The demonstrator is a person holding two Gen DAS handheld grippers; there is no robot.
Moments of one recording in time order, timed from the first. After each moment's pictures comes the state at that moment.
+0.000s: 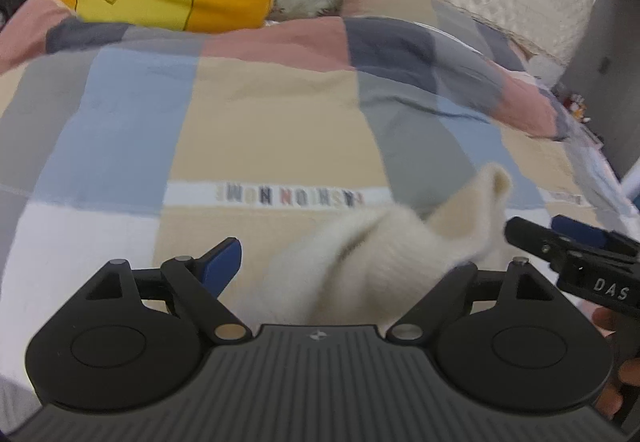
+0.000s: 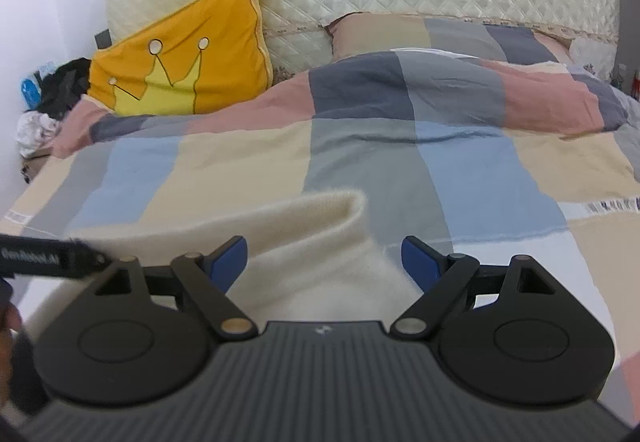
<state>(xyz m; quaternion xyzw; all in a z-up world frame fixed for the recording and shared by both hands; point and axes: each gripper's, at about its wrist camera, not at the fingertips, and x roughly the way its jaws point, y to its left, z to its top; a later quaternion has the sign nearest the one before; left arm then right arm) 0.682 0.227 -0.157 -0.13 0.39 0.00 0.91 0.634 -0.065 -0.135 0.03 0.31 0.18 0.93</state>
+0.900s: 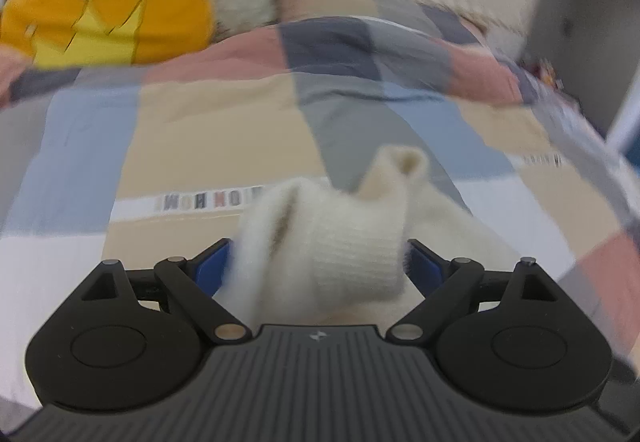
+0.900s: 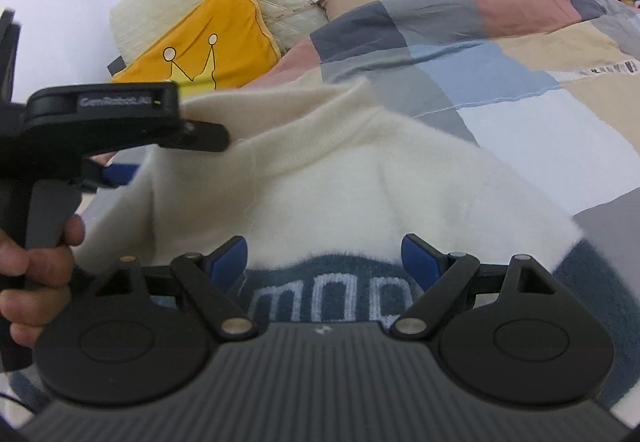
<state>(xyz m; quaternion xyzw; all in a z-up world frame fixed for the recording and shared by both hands) 0.672 0.152 -0.161 -0.03 0.36 -0.05 0.93 0.549 -0.087 -0.205 0.13 0.32 0.19 0.92</state>
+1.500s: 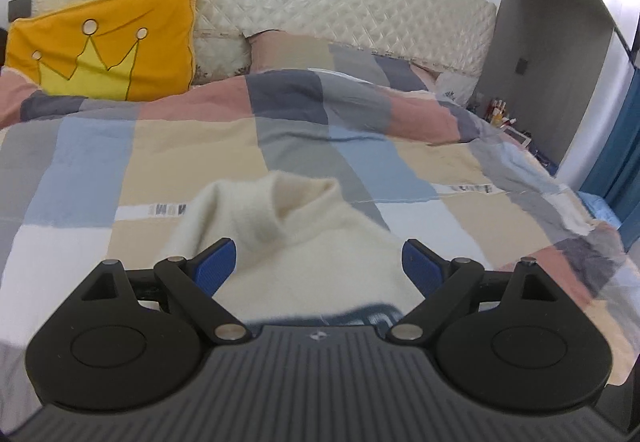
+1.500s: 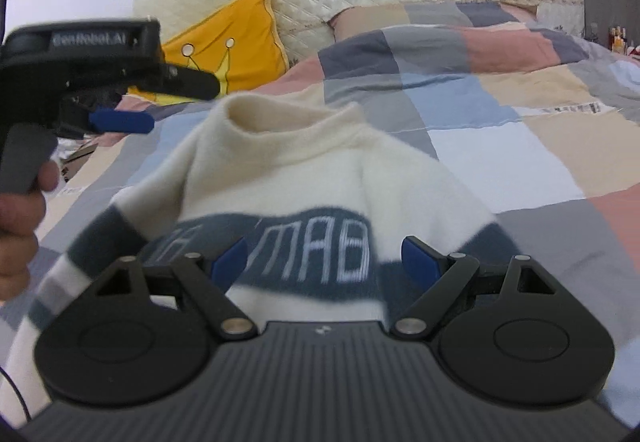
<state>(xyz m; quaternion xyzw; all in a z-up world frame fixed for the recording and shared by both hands) 0.551 0.136 -0.090 -0.08 0.30 -0.08 0.95 0.456 -0.124 -0.163 0.07 0.29 0.19 0.93</state>
